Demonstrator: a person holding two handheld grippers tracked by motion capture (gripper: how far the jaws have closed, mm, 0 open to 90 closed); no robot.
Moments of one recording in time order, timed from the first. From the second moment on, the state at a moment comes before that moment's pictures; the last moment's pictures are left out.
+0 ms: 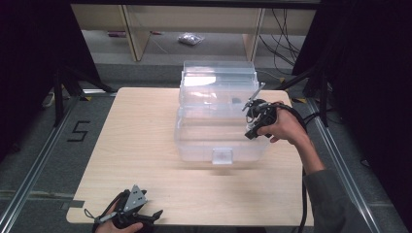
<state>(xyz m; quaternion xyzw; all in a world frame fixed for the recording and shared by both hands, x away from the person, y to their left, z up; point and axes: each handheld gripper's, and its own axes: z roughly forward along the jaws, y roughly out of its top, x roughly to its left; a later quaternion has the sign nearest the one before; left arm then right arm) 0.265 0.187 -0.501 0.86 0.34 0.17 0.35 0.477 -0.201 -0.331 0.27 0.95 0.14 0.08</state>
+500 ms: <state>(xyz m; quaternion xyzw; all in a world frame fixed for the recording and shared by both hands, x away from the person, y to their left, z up) 0.264 0.185 -0.502 0.85 0.34 0.17 0.35 0.512 -0.206 -0.367 0.31 0.94 0.13 0.06</state>
